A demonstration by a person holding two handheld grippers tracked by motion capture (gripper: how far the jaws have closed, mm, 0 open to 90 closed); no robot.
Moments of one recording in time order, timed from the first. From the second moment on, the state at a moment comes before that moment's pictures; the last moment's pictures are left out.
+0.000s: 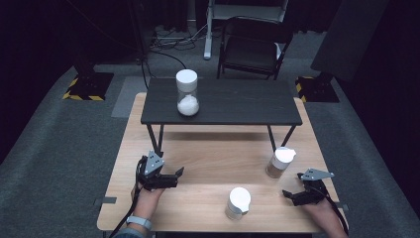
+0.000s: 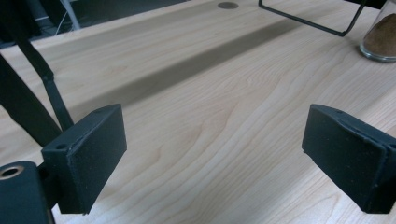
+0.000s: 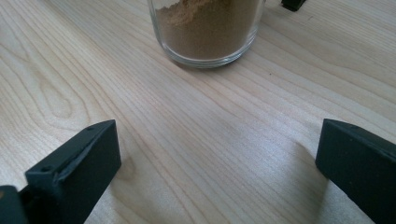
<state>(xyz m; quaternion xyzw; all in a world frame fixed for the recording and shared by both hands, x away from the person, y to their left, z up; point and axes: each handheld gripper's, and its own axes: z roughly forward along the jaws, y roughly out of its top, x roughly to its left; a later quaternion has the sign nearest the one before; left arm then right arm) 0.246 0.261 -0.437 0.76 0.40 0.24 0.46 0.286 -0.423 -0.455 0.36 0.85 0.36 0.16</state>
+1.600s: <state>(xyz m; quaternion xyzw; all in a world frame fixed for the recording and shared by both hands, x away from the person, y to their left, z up) 0.278 0.257 -0.458 0.81 0.44 0.18 0.35 0.285 -0.424 -0.455 0.36 0.85 0.36 0.16</state>
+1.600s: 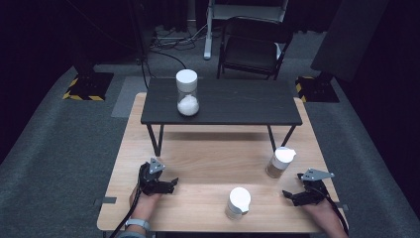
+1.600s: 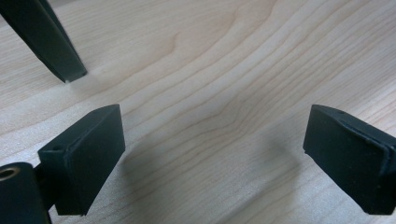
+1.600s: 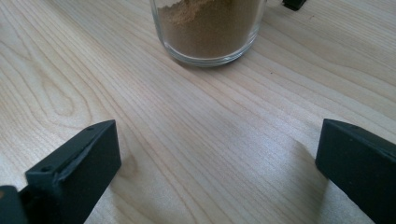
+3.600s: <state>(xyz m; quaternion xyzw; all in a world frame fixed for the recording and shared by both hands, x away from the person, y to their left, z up) 0.283 0.252 -0.456 0.81 0.44 0.18 0.33 0.245 -0.428 -0.443 0.34 0.82 0.42 0.18</state>
